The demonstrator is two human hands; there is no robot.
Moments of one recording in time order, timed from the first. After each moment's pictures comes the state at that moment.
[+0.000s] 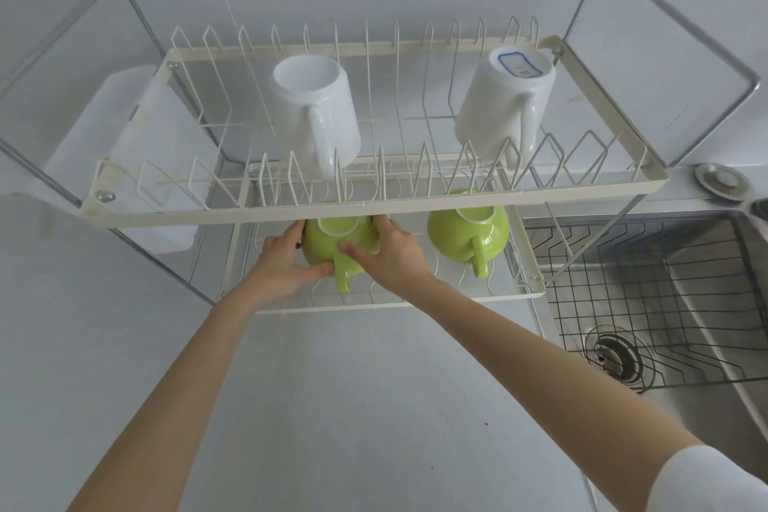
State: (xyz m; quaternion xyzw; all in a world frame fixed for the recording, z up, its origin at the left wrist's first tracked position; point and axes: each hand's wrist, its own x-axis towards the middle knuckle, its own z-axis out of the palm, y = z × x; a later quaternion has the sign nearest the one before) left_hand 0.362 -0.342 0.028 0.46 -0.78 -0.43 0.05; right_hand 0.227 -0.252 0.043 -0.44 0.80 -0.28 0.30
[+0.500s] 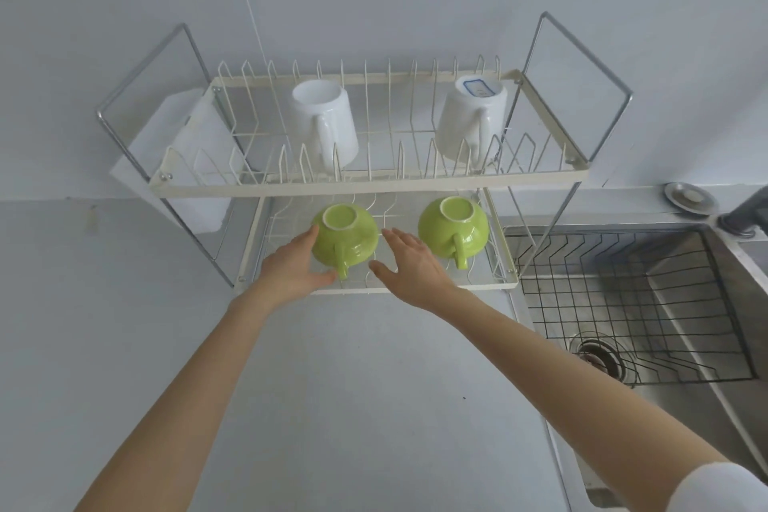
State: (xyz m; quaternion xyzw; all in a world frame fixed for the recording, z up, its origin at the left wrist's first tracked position) left_hand 0.370 -0.291 0.066 0.47 -0.84 -0.28 0.00; right_hand 0.222 -0.188 0.065 -0.54 0.79 -0.18 0.23
